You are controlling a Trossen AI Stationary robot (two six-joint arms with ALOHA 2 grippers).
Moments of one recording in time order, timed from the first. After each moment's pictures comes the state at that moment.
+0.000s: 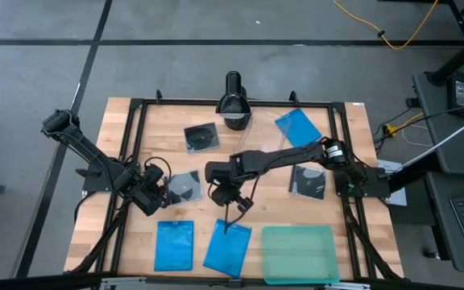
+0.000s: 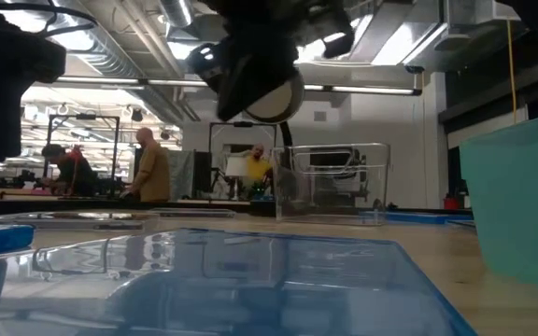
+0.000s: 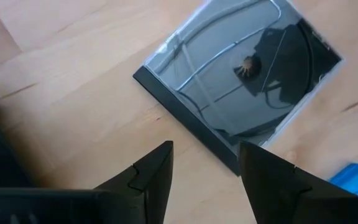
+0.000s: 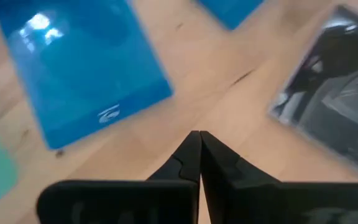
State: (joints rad) left arm -0.64 1.10 0.66 -0.99 -0.37 -1.69; right arm 0.11 2.18 1.91 -0.84 -0.31 -0.65
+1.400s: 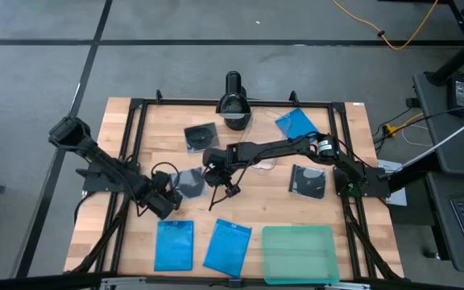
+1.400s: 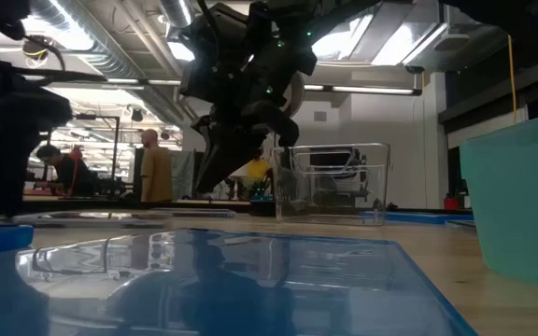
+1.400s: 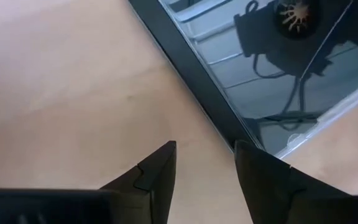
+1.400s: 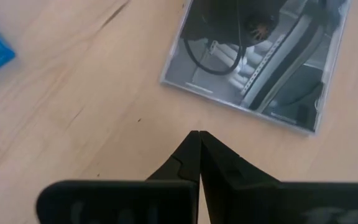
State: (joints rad) left arm -0.57 1.33 0.57 -0.70 -0.29 -1.83; right arm -0.02 2.27 1.81 -0.60 -0.19 -0.59
